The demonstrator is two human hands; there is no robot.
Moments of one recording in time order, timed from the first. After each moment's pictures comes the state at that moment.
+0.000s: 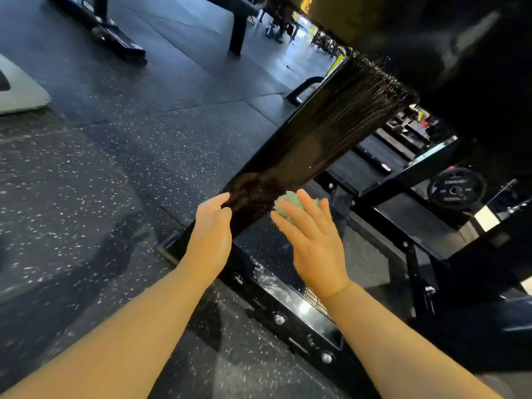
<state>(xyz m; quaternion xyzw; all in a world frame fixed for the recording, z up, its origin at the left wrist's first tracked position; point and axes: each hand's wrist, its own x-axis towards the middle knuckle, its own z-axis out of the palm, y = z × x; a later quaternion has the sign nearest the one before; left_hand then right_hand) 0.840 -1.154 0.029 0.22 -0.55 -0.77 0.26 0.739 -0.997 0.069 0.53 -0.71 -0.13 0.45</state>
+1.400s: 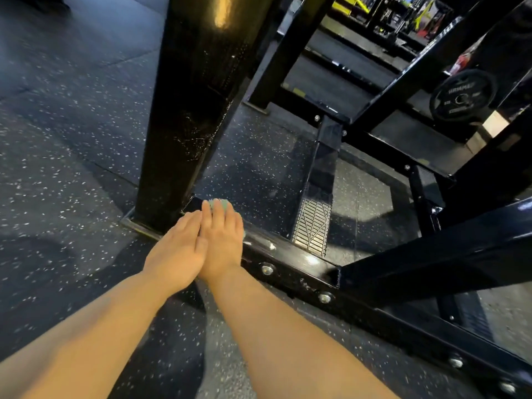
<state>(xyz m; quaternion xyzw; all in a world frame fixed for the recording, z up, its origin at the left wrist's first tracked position) 0.850 -1.112 -0.054 0.16 -0.92 -0.37 -0.02 0.790 -1.041 -0.083 0.31 -0.95 -0.01 -0.02</state>
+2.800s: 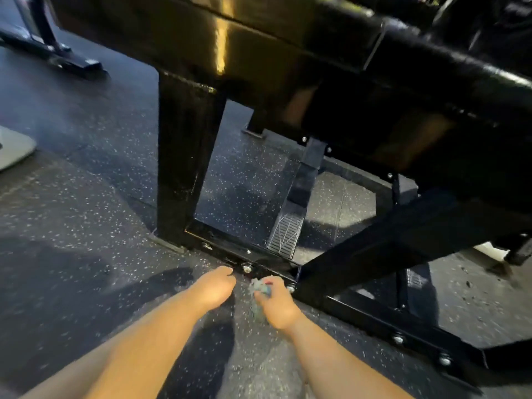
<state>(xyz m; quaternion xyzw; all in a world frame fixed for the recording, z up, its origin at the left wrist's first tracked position) 0.884 -1.012 0.064 0.25 -0.81 -0.46 -0.26 0.846 -0.860 0.022 0.03 -0.86 0.37 -0.35</state>
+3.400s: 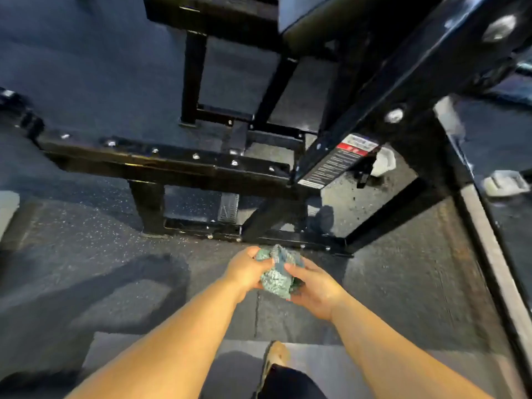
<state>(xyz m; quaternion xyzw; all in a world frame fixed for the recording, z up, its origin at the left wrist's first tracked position) 0.974 -0.870 0.460 0.24 -0.63 -0.67 -0.31 0.980 -0.716 0.476 -0.26 -0.54 0.72 -0.37</state>
